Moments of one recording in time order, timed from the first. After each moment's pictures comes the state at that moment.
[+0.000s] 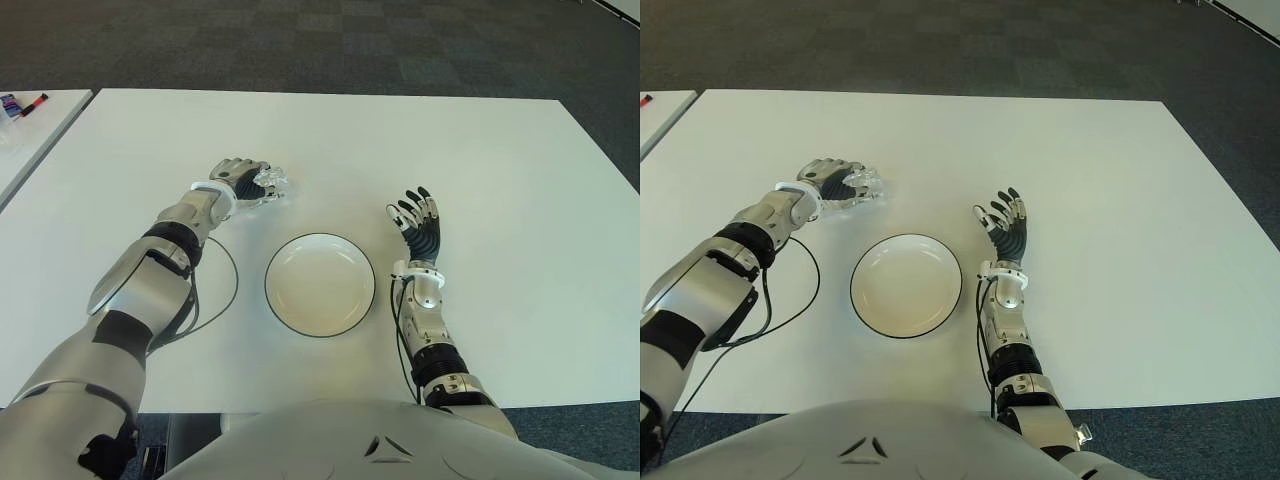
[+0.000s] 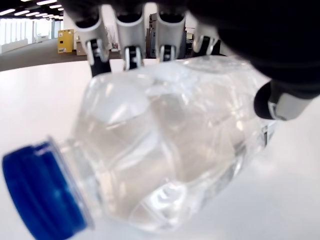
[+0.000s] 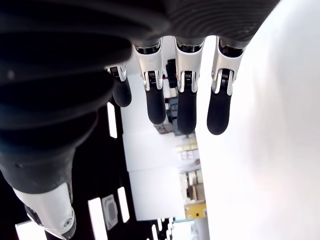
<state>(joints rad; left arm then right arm) -0.82 0.40 -0.57 1.26 0.76 -0.30 0.20 -0.15 0.06 -0.02 0.60 0.08 -0.50 -0.26</state>
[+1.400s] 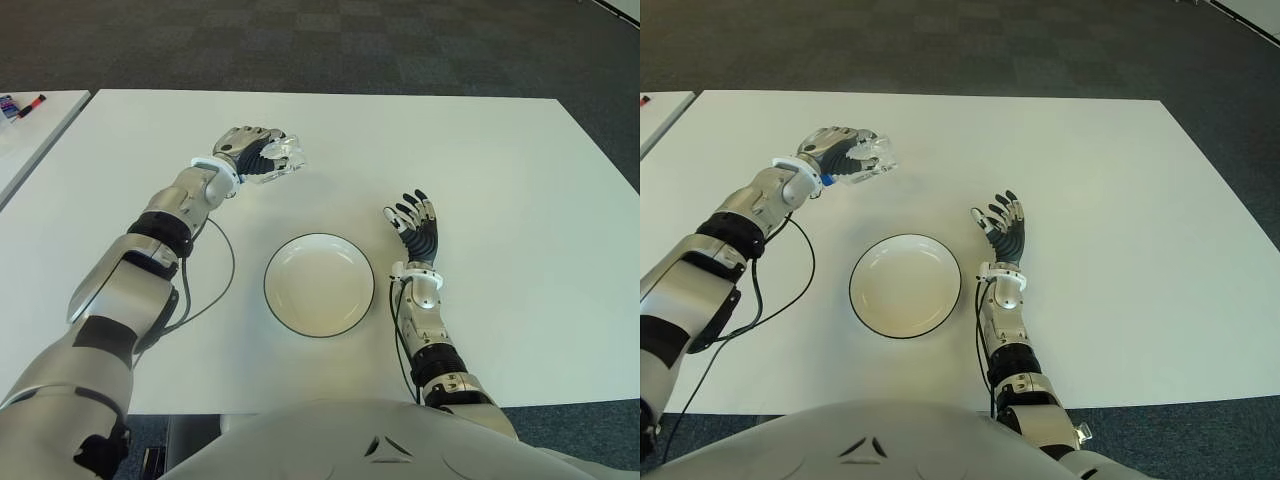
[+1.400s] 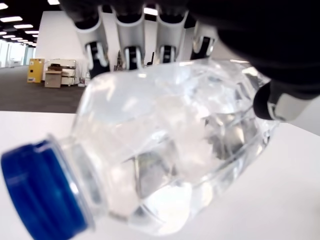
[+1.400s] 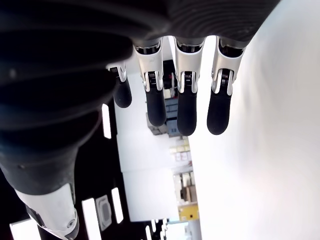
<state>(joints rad) -0.78 0.47 -0.48 0.96 0.70 -0.36 0.14 -0.16 0.06 -0.01 0.62 0.07 -0.49 -0.26</state>
